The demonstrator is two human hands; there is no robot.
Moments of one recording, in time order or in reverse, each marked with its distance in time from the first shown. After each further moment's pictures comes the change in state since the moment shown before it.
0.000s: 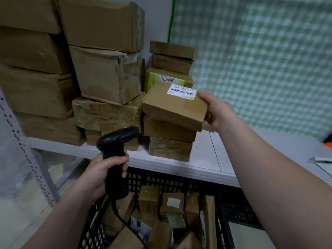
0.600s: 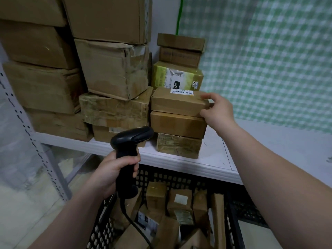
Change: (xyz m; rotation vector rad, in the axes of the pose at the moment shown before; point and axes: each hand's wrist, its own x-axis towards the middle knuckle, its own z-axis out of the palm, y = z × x) left_hand 0.001 -0.002 0.009 0.072 0.003 -0.045; right_hand 0.014 0.031 0.009 -0.716 0.038 -0.484
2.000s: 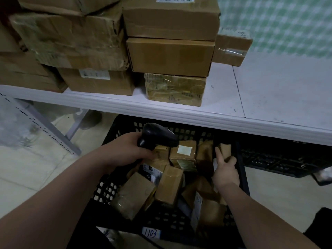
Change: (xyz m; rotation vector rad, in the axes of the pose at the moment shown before) left_hand 0.018 -0.058 0.035 0.827 -0.095 -0.413; right_hand -0.176 0.290 0.090 -0.682 -0.494 0.511
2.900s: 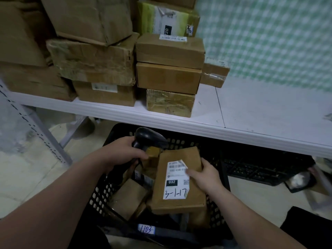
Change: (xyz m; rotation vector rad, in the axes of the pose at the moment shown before) left_hand -0.026 -0.003 -0.008 -0.113 0.037 0.013; right_hand -0.079 -0.036 -0.061 0.661 -0.099 -0.082
